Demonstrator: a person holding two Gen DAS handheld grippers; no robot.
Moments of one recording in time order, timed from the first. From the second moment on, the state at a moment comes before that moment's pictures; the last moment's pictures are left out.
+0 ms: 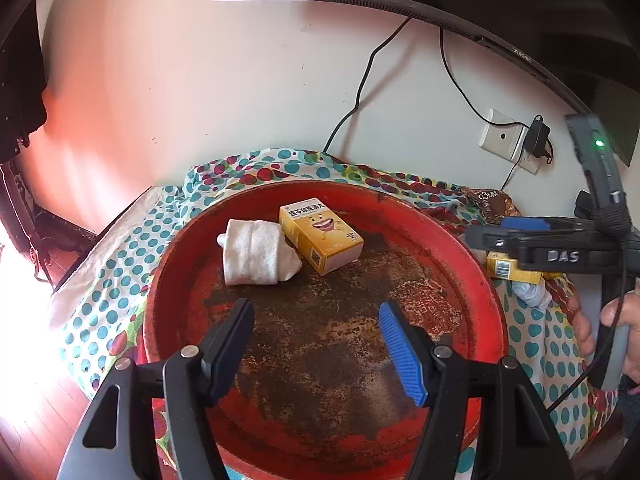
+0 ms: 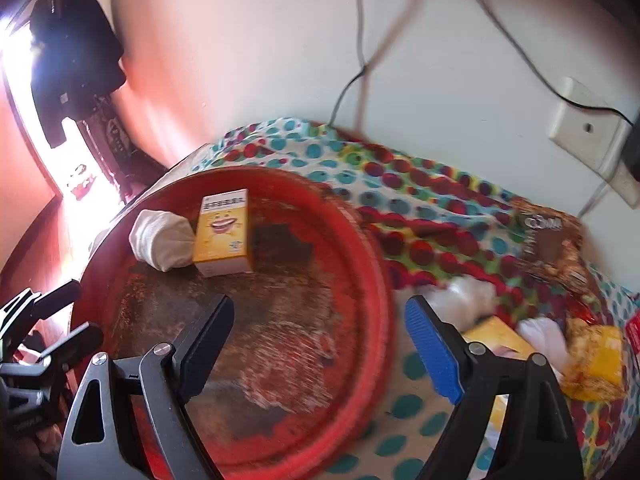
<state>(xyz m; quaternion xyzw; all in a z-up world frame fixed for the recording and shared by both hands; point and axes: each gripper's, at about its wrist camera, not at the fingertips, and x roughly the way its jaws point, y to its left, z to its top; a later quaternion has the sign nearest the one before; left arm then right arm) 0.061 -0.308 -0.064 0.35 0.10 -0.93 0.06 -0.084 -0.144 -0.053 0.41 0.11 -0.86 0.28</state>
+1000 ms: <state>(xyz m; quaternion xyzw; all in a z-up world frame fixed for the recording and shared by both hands) 0.041 -0.209 -0.082 0.37 -0.01 -0.93 -0.02 -0.196 0.096 -0.137 0.47 -0.18 -0.86 0.09</state>
